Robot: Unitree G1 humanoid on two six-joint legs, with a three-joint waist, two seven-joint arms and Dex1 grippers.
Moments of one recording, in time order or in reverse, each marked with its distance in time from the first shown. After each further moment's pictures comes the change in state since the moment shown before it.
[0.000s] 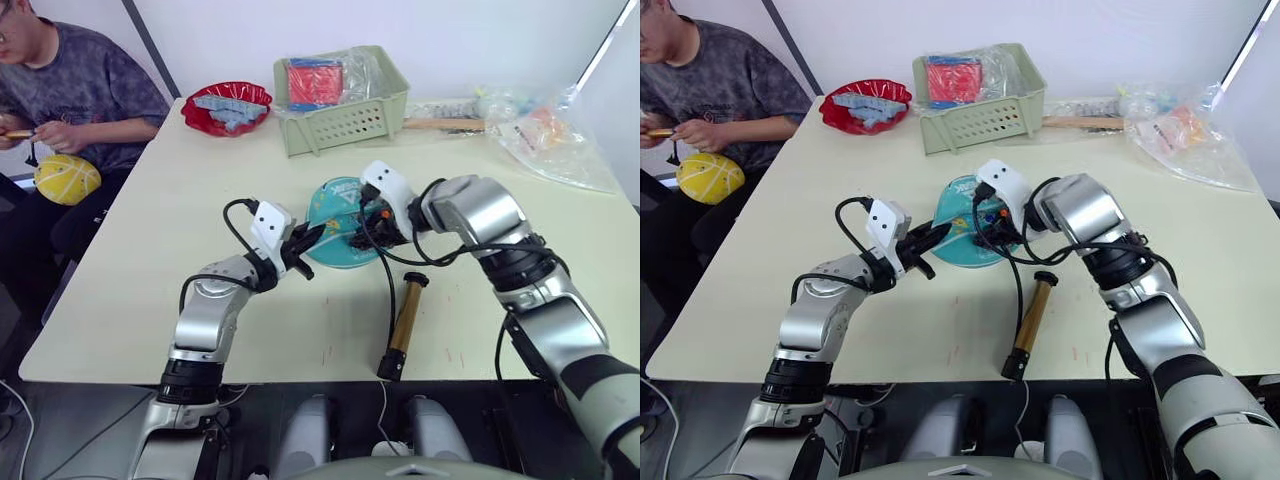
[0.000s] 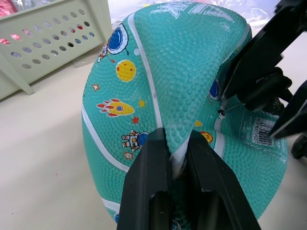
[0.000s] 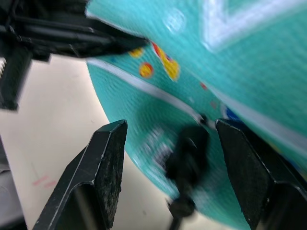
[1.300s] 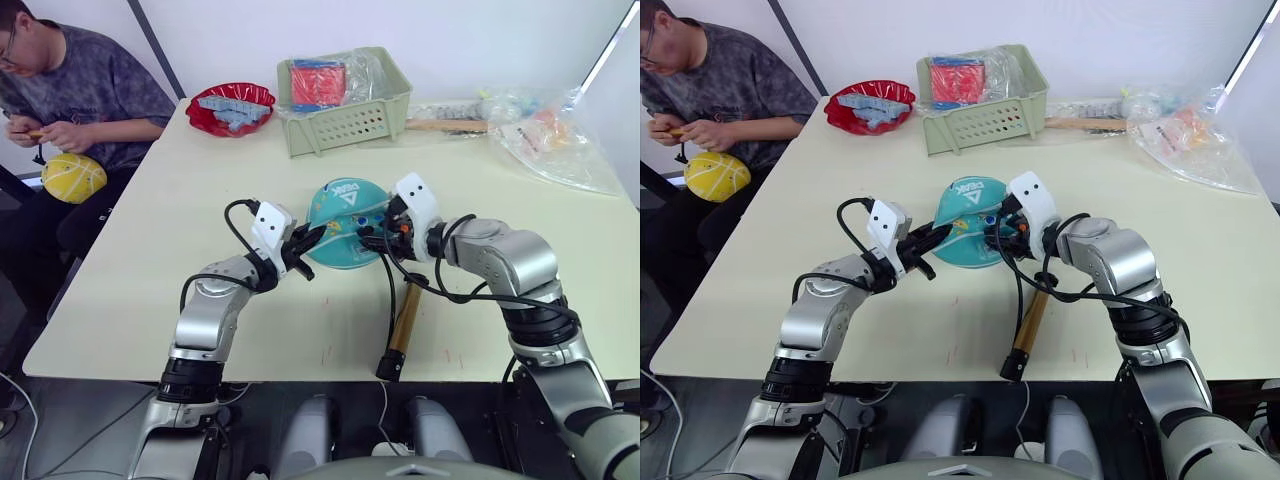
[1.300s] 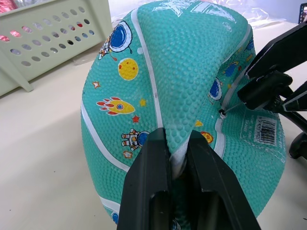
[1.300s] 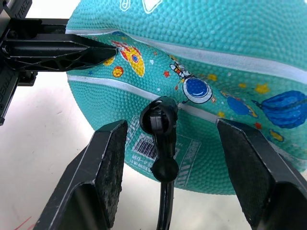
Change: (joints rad) left arm -0.005 0.003 -0.003 0.015 -0.009 0.000 -0.003; right arm 0.286 0.042 -0.174 -0.271 0.150 -0.060 -0.309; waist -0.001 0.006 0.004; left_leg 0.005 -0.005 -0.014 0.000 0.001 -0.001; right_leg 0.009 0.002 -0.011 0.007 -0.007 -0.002
